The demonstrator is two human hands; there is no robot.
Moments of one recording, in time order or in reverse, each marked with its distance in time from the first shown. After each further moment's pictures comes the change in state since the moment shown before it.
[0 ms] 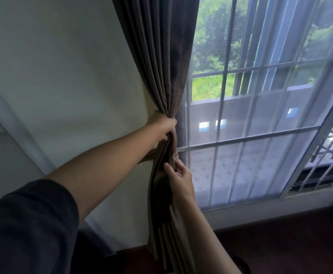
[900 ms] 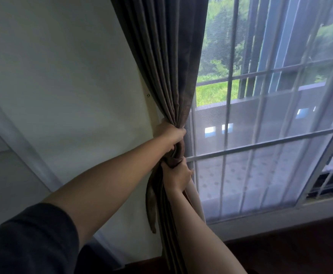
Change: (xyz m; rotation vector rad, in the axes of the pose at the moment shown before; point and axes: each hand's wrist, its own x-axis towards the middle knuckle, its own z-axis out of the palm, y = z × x) left_hand 0.025 -0.004 0.016 -0.006 0.006 0.044; right_hand 0.066 0.003 0.046 -0.346 0.342 0.030
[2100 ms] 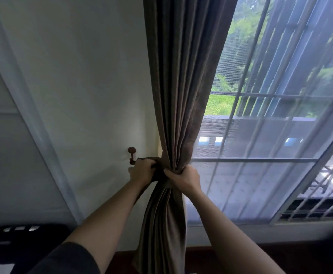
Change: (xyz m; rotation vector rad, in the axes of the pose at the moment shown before) left_hand -0.039 -0.152 -0.002 0.343 -0.079 0.170; right_hand -0.003 0.001 -0.073 -0.431 -0.388 -0.288
